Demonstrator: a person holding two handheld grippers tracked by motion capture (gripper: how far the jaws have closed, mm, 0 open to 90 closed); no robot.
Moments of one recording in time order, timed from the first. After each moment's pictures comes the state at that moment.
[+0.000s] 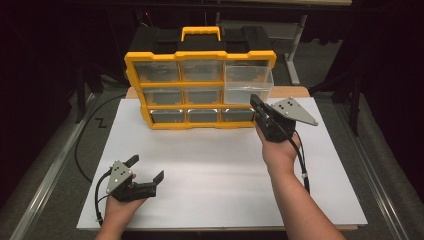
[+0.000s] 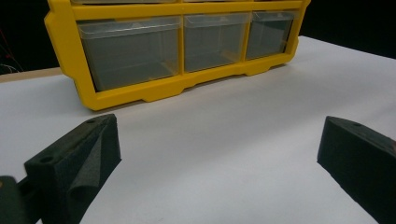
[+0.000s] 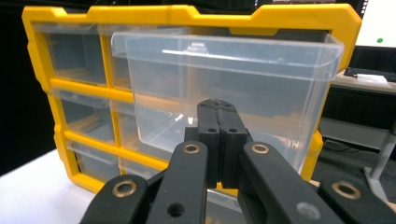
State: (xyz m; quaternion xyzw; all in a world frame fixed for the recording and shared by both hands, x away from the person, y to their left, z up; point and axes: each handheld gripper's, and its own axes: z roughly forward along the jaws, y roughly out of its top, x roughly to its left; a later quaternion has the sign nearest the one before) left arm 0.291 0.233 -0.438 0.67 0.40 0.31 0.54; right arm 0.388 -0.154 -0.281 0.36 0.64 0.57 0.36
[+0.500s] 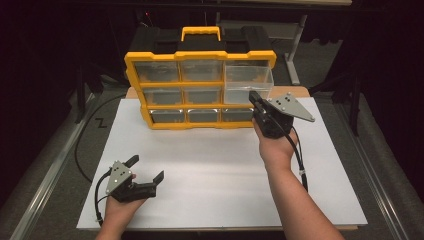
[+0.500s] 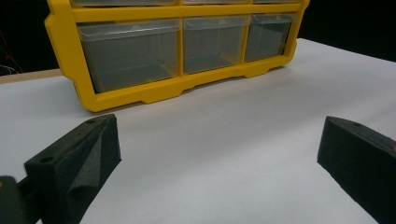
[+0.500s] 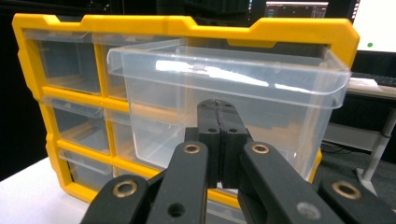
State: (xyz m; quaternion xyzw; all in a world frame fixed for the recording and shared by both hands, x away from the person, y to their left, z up) left arm 0.290 0.233 -0.437 0.67 0.40 0.31 0.54; right arm 0.391 -0.147 -0.273 0.37 0.63 0.57 0.38
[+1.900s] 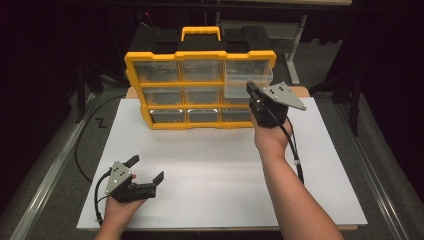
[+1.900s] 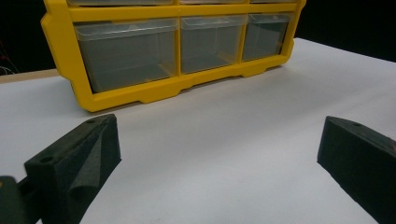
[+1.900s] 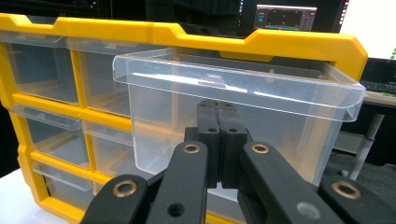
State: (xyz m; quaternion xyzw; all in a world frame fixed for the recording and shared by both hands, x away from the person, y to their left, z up) left arm 0.289 0.233 -0.437 0.67 0.40 0.30 0.54; right arm 0.414 -0.136 -0.266 0.37 0.63 0.56 0.40
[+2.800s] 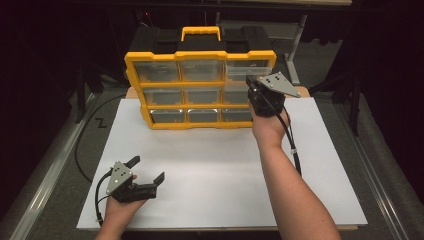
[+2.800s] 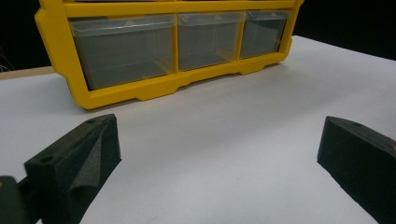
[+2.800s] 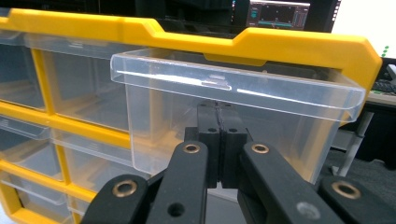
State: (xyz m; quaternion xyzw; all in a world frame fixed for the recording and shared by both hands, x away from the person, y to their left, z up) left arm 0.290 0.232 -0.439 0.68 0.40 0.30 0.54; right arm 0.443 -0.131 -0.262 0.38 0.63 0.54 0.41
